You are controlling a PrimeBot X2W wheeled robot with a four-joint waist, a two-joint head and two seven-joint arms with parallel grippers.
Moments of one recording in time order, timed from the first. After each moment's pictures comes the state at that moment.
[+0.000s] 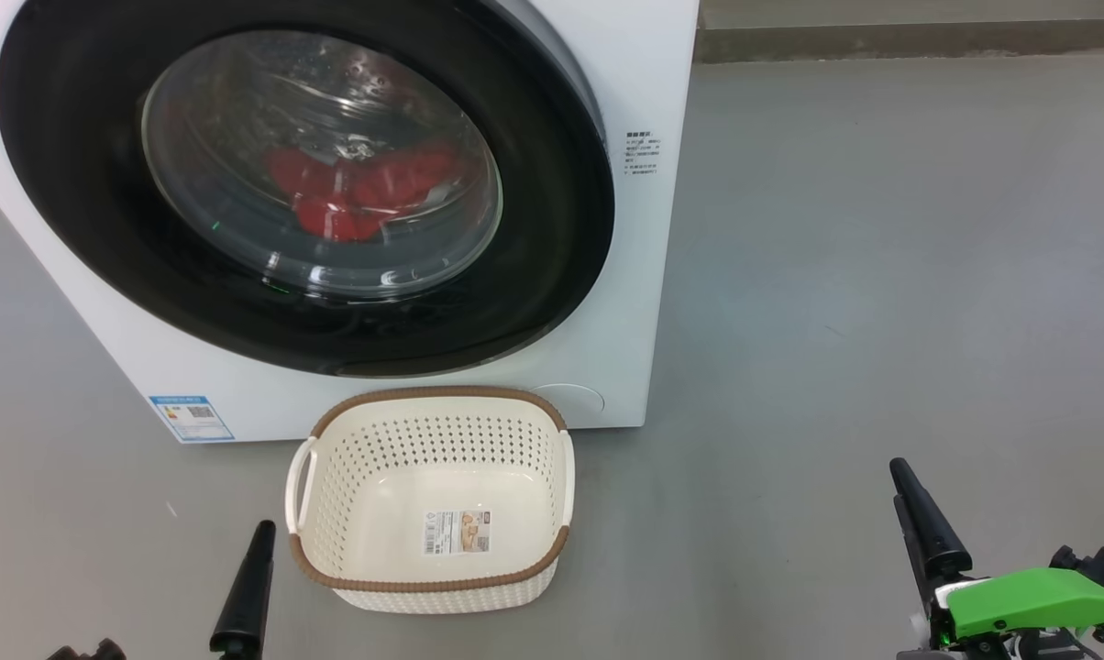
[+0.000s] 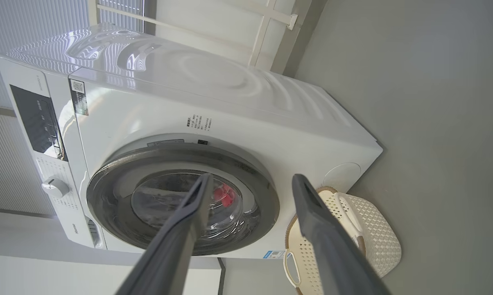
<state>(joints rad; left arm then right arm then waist) -0.02 0.04 0.05 0.26 -1.41 -0.12 0.03 -0.02 -0.03 -0.05 0.31 1.45 0.13 0.03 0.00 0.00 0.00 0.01</state>
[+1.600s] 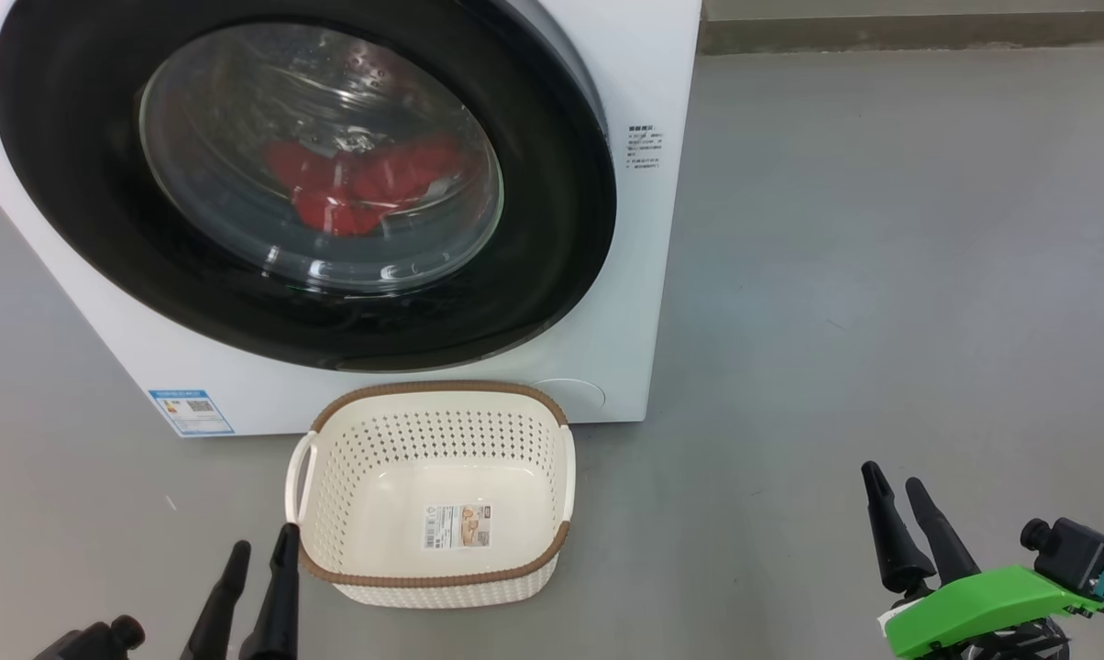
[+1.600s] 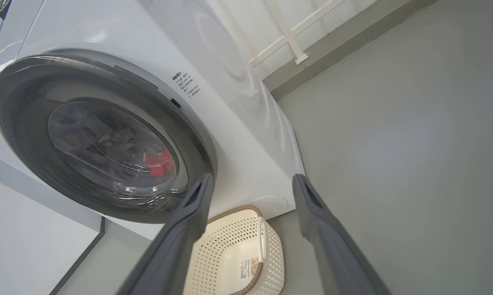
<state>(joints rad) 0.03 0.09 0.00 0.17 -0.77 -0.12 -0.10 -0.02 -0.04 -0.02 0.31 0.81 0.13 -0.10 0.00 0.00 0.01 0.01</state>
